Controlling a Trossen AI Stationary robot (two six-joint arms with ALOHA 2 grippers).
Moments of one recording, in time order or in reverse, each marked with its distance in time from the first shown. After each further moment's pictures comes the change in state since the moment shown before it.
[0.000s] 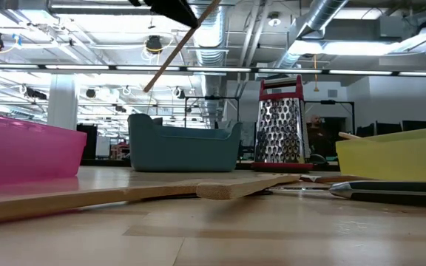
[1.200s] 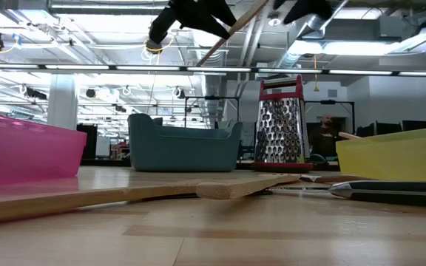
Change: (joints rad) left arm -0.125 0.204 0.000 0.264 -0.149 0.781; right arm -0.379 0.110 0.125 -0.283 -0.123 0.471
